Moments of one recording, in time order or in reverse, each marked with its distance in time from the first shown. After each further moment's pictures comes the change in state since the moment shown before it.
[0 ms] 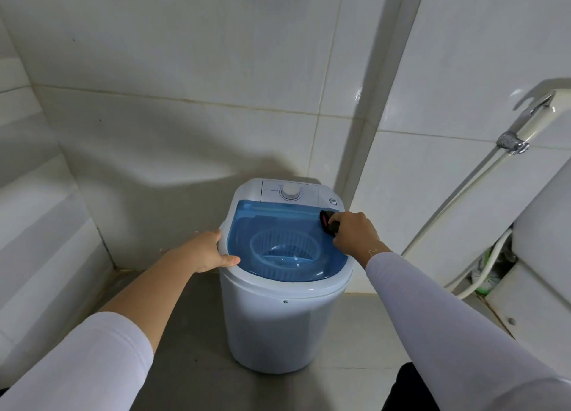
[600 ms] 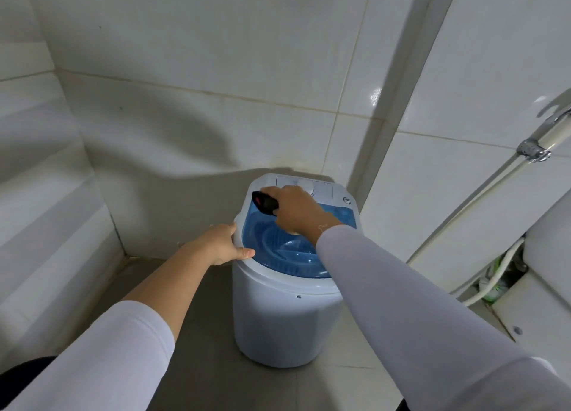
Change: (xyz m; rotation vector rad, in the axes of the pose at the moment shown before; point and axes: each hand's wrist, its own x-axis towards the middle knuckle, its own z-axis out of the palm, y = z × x) left_hand -0.002 -0.006 0.003 -0.119 -0.002 0.005; right_hand 0.003 -0.122 -0.015 0.005 -0.084 -0.412
